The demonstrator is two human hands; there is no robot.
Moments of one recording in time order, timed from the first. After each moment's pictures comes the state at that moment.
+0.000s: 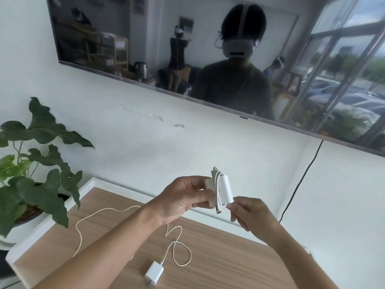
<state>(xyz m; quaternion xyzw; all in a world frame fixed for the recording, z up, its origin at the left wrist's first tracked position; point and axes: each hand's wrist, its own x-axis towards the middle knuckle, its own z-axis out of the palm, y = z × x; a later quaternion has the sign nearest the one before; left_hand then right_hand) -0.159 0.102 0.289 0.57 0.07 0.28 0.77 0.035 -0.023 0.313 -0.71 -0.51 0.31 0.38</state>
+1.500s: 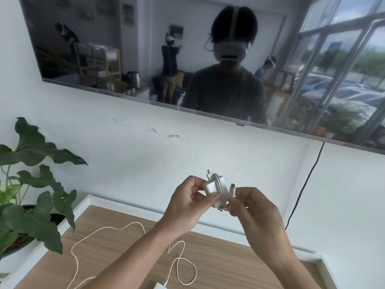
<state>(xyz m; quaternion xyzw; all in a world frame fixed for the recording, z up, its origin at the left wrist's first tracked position) -0.127 0.108 0.291 0.63 0.23 0.42 0.60 -0.009 -0.026 0.346 -0.68 -0.47 0.17 0.53</state>
